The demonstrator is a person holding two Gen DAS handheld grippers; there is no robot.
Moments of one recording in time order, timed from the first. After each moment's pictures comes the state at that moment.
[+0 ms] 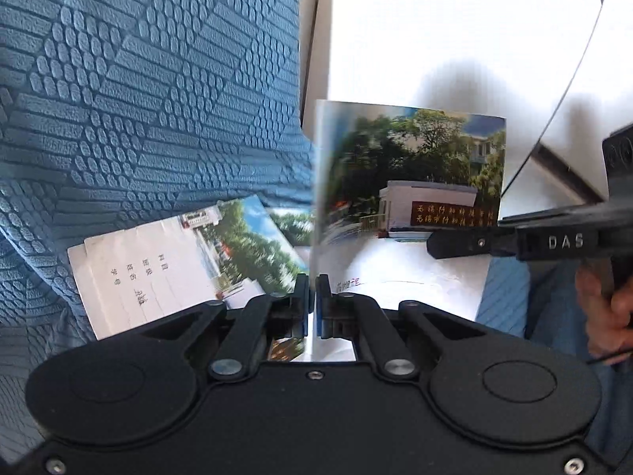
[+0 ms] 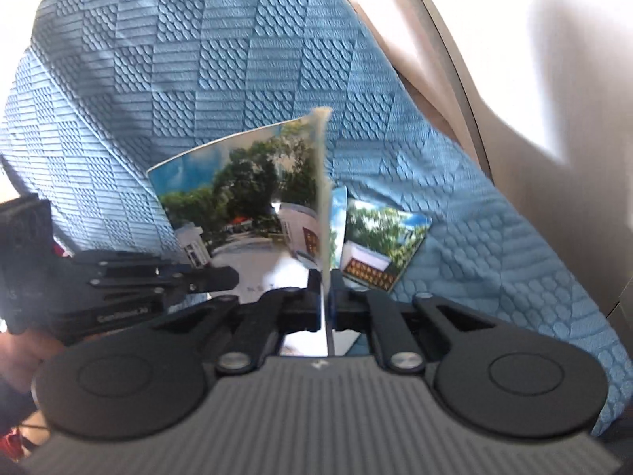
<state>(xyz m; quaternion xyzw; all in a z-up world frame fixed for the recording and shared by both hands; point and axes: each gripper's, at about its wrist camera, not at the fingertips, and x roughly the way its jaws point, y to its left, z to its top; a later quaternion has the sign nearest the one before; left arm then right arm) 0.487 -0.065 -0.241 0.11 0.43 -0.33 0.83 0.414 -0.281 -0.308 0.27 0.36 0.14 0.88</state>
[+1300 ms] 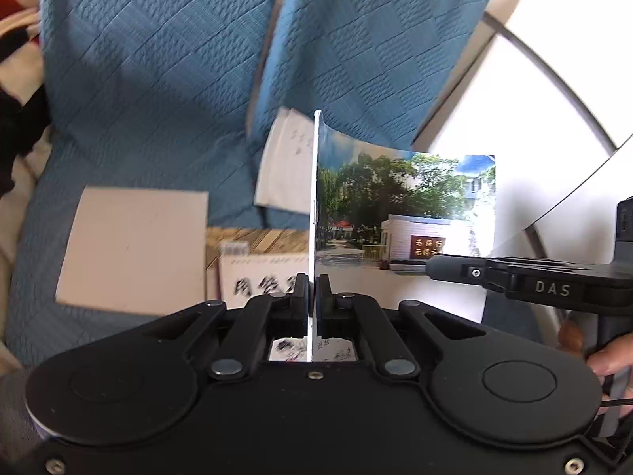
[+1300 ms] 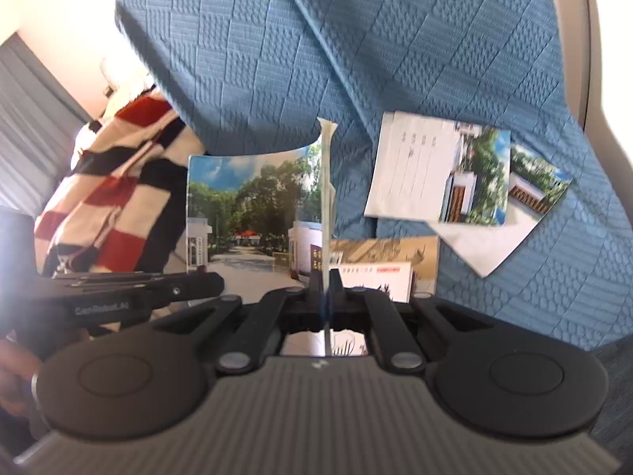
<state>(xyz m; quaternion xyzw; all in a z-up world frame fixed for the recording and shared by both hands) 0.287 0.105 -0.145 -0.13 0.48 -0.12 0.86 0.328 -0.150 -0.186 0.14 0.46 0.28 0.83</state>
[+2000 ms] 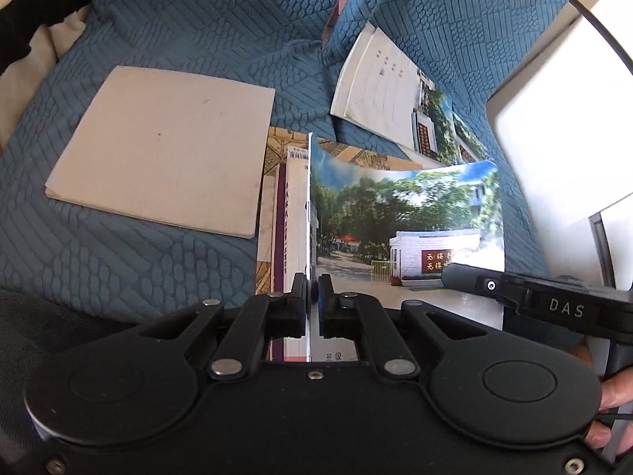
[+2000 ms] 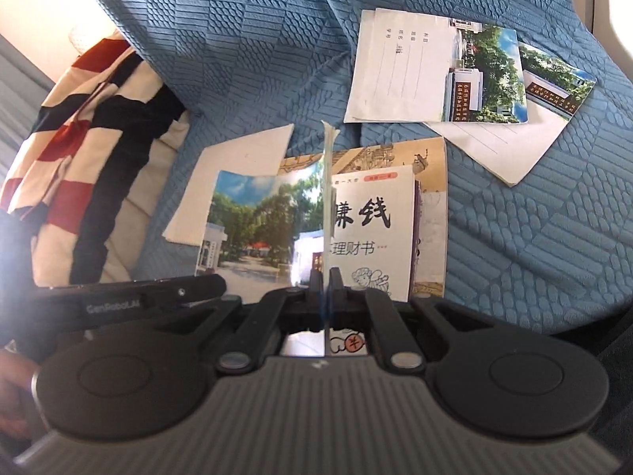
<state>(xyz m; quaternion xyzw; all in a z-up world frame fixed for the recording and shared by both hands) 0.284 0.134 -0.260 -0.16 0.54 -0.07 0.82 0.324 -0.115 -0.289 0.13 0.52 0.25 0.81</state>
